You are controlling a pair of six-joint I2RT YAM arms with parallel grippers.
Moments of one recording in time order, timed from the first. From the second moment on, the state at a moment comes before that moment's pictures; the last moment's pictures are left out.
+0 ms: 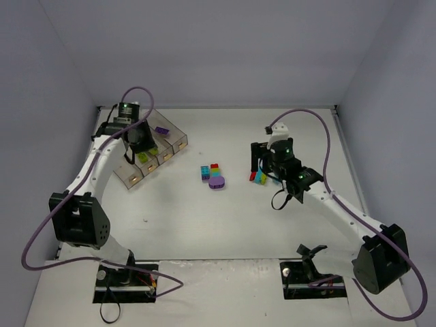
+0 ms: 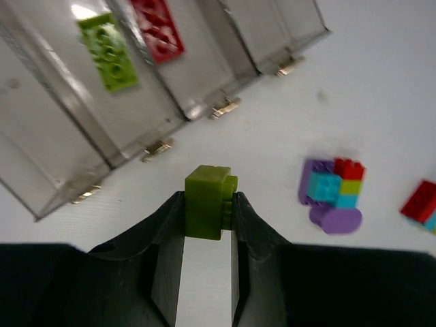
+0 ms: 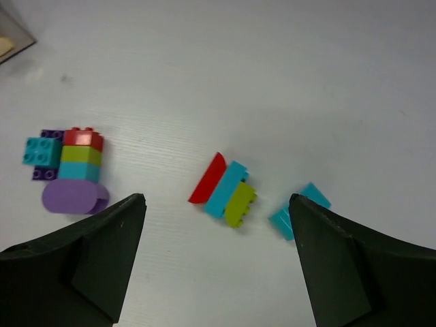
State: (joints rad) left arm -0.16 1.56 1.45 -0.78 0.06 -0.44; right arm 0.52 1.21 0.85 -0.13 0.22 0.16
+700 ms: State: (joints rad) left arm 0.06 1.95 1.67 -0.77 -0.19 -0.46; right arm 0.32 1.30 0.86 -0.33 0.39 0.45
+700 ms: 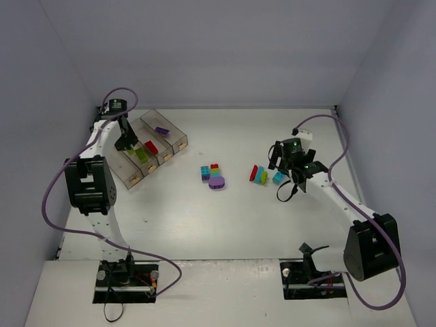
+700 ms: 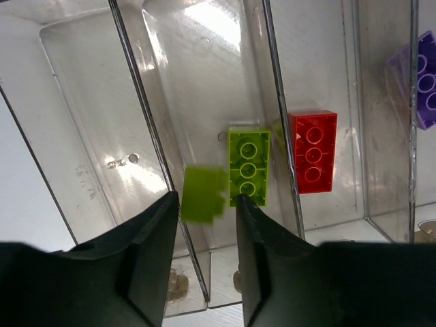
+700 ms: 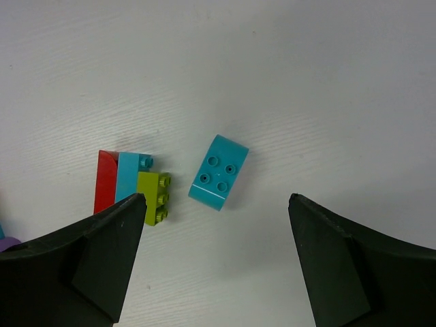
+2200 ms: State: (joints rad) left arm -0.36 1.29 1.27 -0.82 0.06 -0.46; right arm 0.27 1.68 0.90 -0.29 0.36 0.56
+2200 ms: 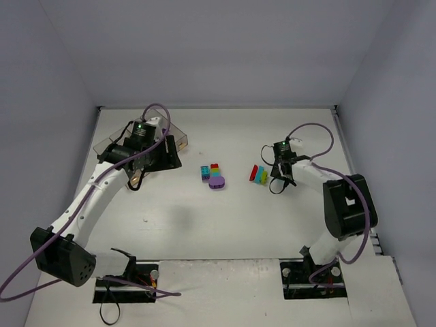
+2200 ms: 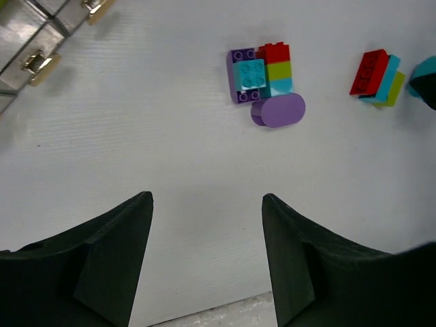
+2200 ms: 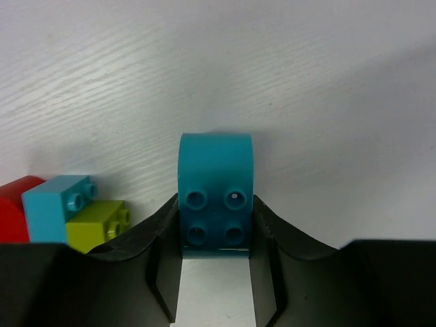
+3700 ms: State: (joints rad) left arm -0.72 1.56 1.51 -0.51 0.41 -0.69; right arm 0.55 1.01 0.79 -0.10 -0.43 -0.10
